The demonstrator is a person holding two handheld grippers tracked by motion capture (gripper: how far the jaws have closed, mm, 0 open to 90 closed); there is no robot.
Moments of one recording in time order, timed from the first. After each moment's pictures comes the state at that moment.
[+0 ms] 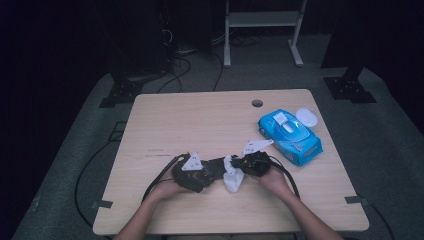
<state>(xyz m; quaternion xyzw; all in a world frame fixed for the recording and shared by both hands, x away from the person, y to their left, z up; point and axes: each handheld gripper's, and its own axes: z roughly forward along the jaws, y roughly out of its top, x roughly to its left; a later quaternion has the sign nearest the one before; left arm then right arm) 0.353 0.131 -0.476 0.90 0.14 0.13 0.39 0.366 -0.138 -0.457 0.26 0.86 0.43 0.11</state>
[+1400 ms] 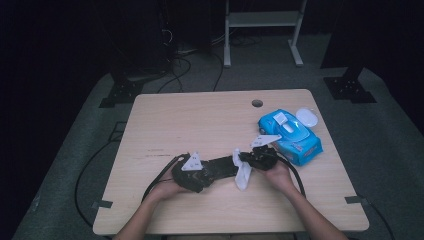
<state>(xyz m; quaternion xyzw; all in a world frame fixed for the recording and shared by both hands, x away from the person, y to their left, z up) 0.354 0.132 -0.476 0.90 0.14 0.13 0.39 0.383 -0.160 -0.464 0.31 0.84 0.43 0.12</state>
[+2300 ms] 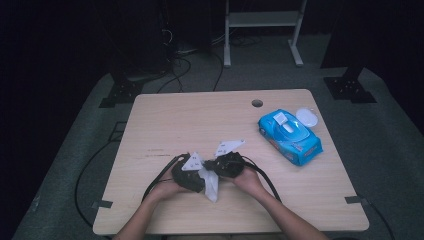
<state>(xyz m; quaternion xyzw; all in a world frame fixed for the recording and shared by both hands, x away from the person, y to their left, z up) 0.353 0.132 -0.476 0.90 0.14 0.13 0.39 0.363 -0.059 -0.447 0.21 0.86 0.46 0.08</state>
